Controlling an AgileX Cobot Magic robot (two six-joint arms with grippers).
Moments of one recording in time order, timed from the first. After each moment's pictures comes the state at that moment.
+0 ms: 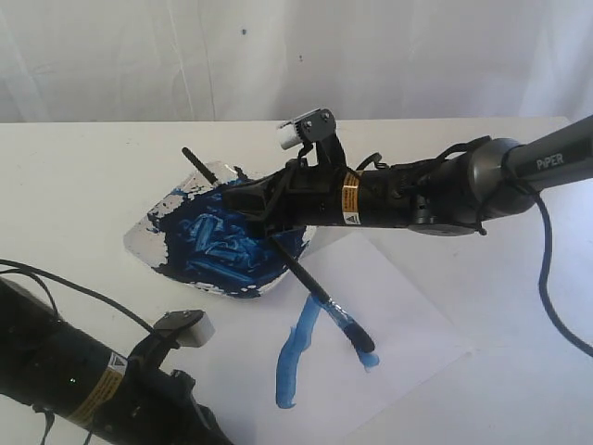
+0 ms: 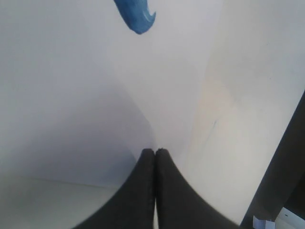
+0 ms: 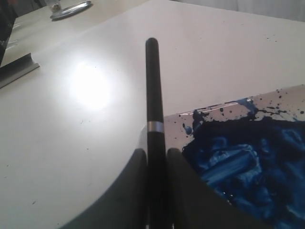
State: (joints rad) left arm -0.57 1.76 -0.53 1.64 -0.73 -1.78; right arm 0.56 2.08 -1.16 -1.12 -0.91 0.94
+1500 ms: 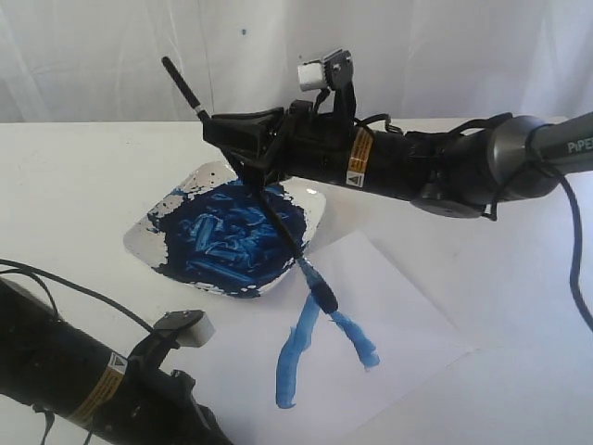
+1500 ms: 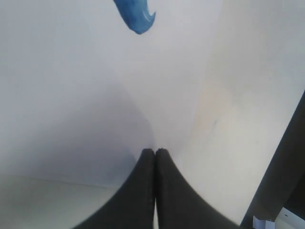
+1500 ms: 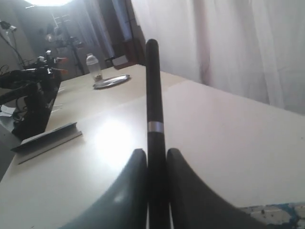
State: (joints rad) left arm -0.57 1.76 -0.53 1.64 -0.73 -1.78; right arm 0.56 1.99 -1.16 -1.00 -1.11 0.90
